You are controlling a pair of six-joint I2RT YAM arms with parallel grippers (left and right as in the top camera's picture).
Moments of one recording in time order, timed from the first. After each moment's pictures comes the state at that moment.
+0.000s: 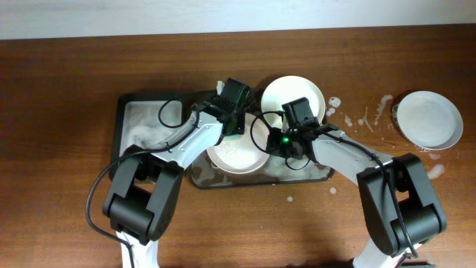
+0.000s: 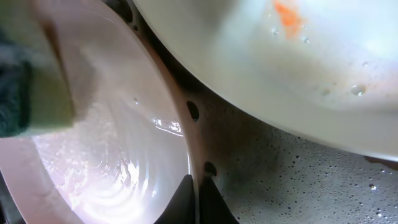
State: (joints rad) left arm -0.51 2.04 1.40 -0.49 -0.21 -0.37; right arm 0.34 1.84 0.99 -0.28 -0.30 0.57
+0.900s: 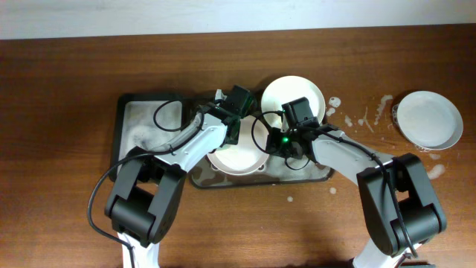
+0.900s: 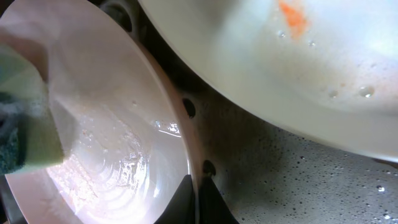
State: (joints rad) left arm -0.54 2.04 1.41 -0.68 -0.36 -0.36; right arm 0.34 1.84 0.99 -0.28 -0.31 0.56
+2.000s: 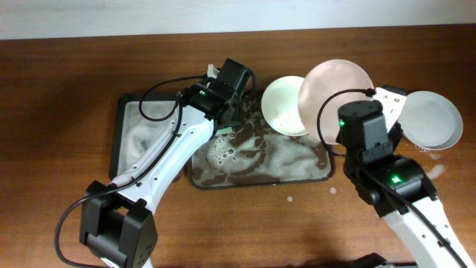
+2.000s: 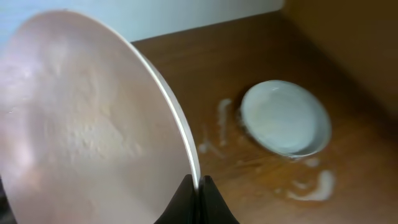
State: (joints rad) left arm -0.54 1.84 1.61 -0.93 -0.27 -0.44; right arm 0.35 1.11 1.08 -0.73 0.71 0.45
